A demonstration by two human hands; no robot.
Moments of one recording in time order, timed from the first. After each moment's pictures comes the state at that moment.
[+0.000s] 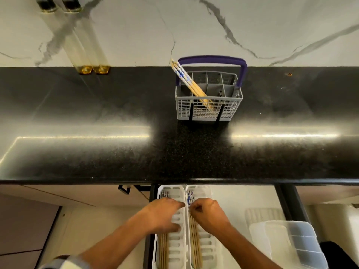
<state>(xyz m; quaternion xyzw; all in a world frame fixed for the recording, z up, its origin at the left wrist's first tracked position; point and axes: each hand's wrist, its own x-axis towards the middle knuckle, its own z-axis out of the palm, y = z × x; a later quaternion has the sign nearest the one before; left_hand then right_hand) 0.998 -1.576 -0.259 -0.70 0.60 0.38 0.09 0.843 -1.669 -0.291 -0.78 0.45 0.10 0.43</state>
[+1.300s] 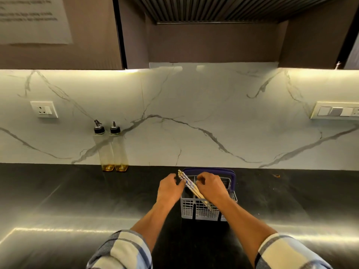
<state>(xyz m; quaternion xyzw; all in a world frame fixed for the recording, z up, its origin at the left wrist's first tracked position) 1.107 -1.772 -0.074 -0.84 0.34 0.14 -0.39 0.984 -1.874 -0.069 -0.86 0.40 -0.18 0.26</state>
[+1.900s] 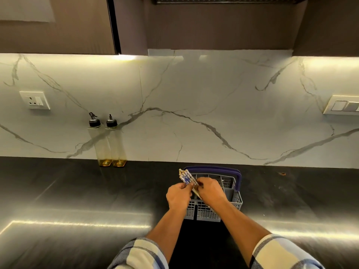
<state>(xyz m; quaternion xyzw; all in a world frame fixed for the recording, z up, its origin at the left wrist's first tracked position) 1.094 -1.811 -0.114 -0.76 0.14 0.28 -0.57 1.013 -1.900 -0.108 -0.88 0.39 -0.11 0.25</state>
